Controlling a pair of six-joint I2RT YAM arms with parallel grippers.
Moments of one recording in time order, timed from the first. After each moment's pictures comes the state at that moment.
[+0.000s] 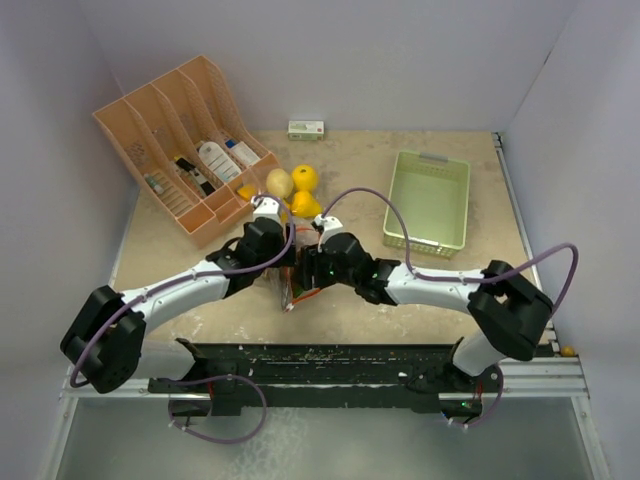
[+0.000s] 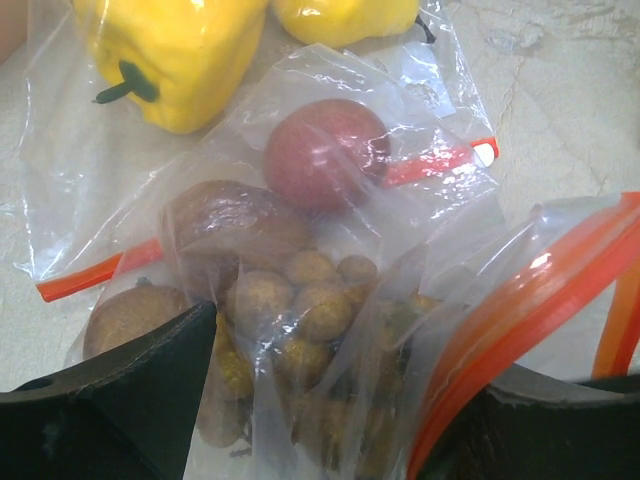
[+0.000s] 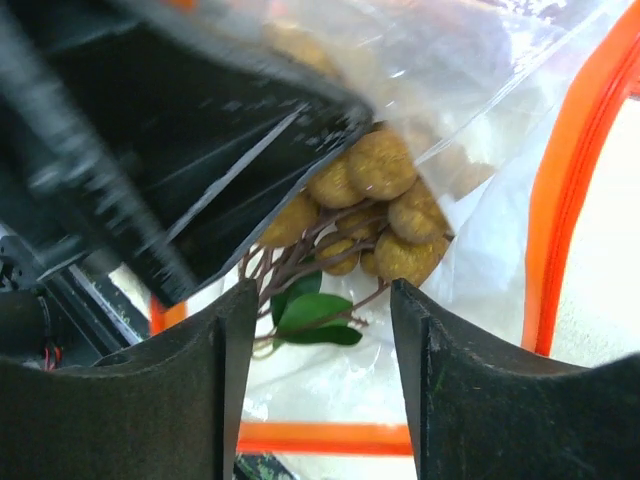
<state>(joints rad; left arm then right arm) -0.68 1.31 0.71 -0.07 -0.33 -0.49 0.94 1.57 0.81 0.19 0.02 0.60</state>
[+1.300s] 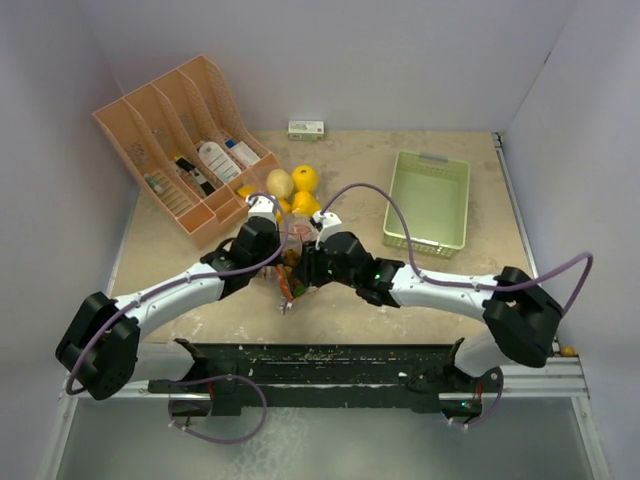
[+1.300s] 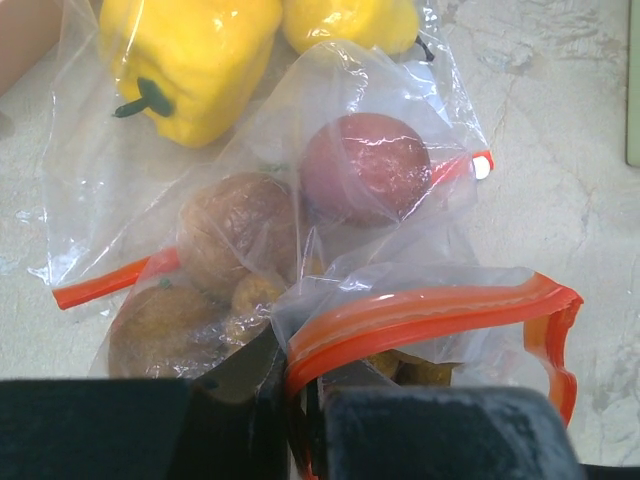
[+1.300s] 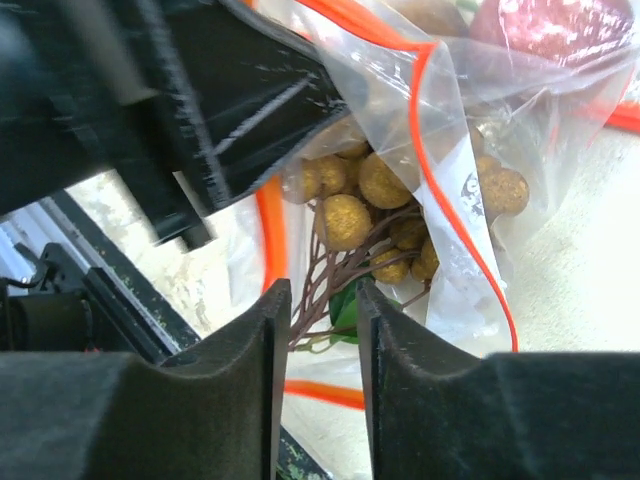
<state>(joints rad) -0.66 1.28 0.69 -0.05 -0.31 -0.49 1.00 1.46 0.84 0.14 0.09 0.59</state>
